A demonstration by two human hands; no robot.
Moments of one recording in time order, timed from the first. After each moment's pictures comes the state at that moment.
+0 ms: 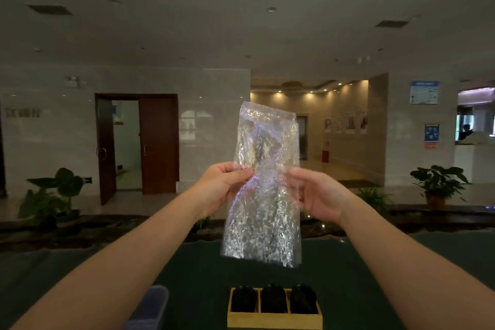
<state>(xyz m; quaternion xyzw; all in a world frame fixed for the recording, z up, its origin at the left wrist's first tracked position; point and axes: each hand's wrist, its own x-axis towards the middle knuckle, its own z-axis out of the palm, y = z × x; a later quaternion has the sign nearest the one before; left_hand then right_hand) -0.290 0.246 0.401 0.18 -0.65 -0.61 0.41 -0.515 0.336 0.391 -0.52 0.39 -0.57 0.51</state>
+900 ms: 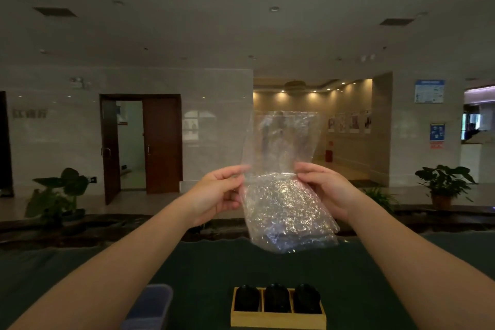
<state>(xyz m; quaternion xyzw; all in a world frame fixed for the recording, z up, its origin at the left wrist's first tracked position) -0.270 0.246 0.387 0.19 -0.69 -0.59 0.37 -0.527 0.336 0.390 -0.48 0.40 -0.65 0.44</state>
